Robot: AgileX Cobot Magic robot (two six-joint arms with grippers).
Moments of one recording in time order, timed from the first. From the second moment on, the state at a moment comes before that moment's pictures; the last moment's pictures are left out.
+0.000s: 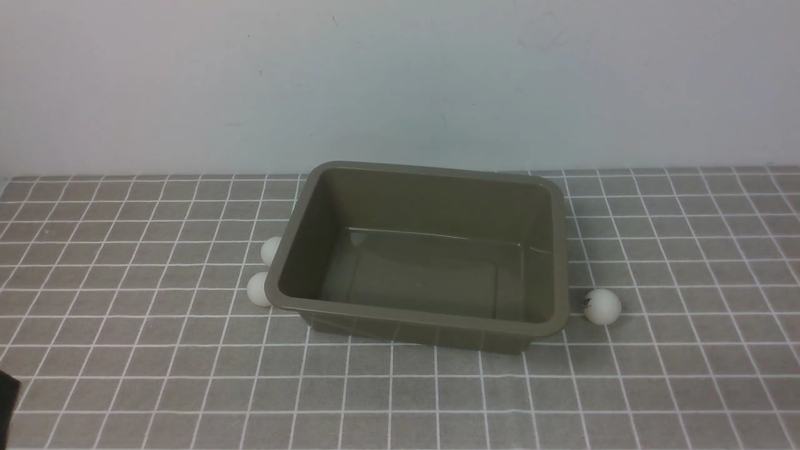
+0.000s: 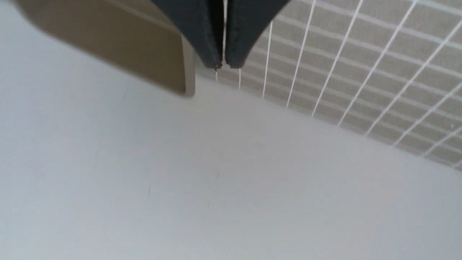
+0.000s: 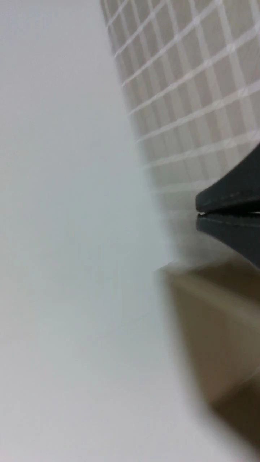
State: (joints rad) right arm 0.01 -0.02 0.03 0.27 0.08 0.26; left arm -0.07 -0.02 0.03 -0.37 -0.11 -0.12
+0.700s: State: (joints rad) right arm 0.05 0.41 -0.43 0.33 0.58 0.15; left arm -0.07 0.93 -0.65 -0.37 0.72 0.18
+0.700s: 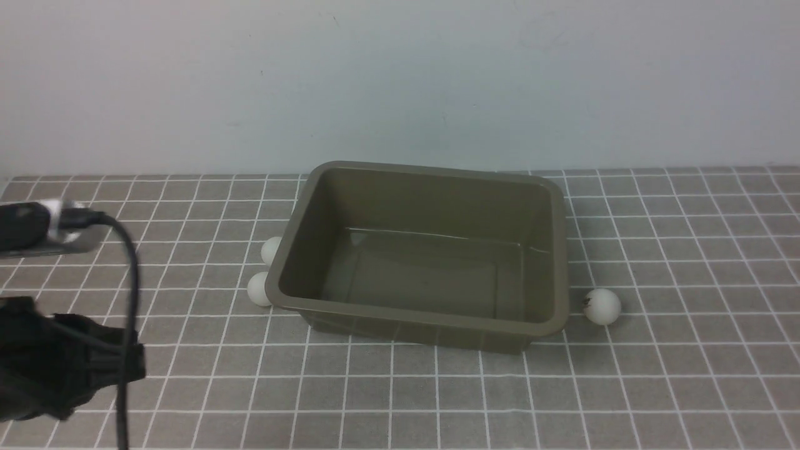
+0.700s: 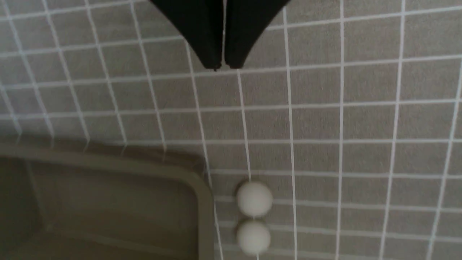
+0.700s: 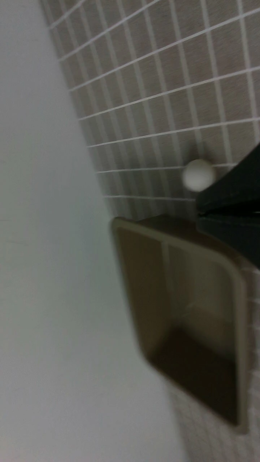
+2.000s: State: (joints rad) right arm 0.14 1.78 -1.10 0.29 0.73 -0.22; left arm -0.18 1.78 -1.20 -0.49 0.73 0.43
